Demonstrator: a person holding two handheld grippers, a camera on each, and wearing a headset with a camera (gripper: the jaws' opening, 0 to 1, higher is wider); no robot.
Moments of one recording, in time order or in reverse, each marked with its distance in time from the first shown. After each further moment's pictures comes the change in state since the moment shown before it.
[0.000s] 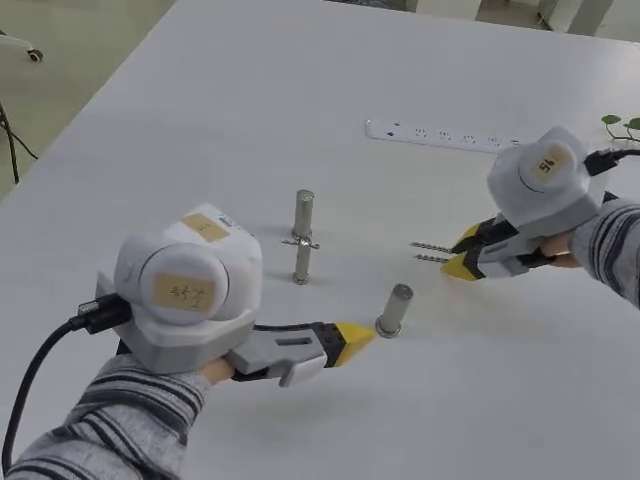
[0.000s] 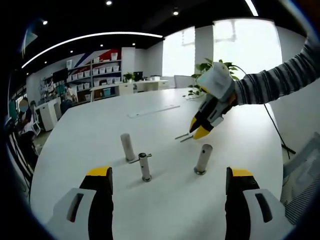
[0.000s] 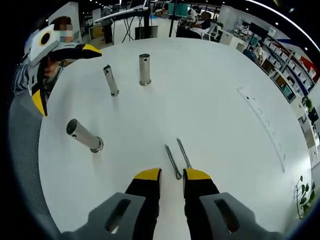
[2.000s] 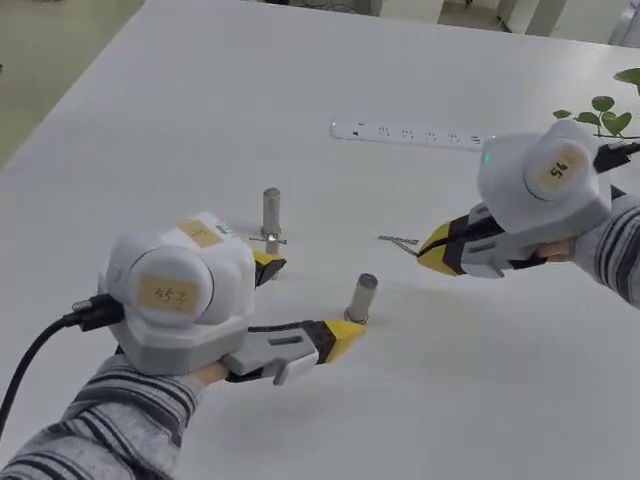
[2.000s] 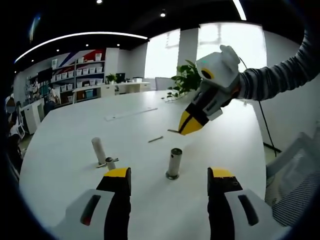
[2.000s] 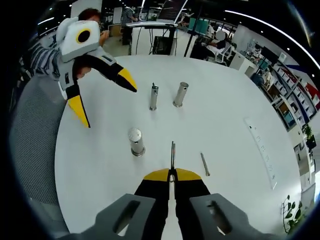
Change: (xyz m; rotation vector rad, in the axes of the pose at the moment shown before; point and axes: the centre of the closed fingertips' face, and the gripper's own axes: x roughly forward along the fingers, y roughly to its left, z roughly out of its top) left arm 0.005 -0.047 0.003 0.009 -0.017 -0.178; right arm -0.059 0.061 0.024 -0.183 -0.128 0.002
